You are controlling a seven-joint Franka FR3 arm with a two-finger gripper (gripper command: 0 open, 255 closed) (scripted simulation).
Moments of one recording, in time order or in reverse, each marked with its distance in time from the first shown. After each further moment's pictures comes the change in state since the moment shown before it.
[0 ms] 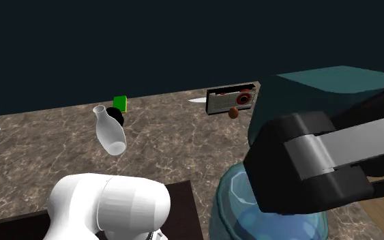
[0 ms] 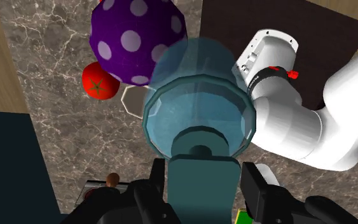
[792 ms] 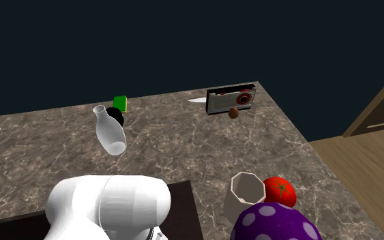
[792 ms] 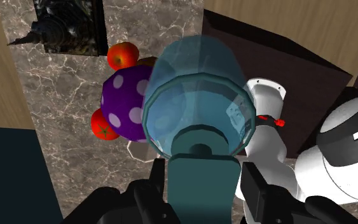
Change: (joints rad) arm 0.091 0.100 -0.149 0.471 -0.352 -0.221 -0.464
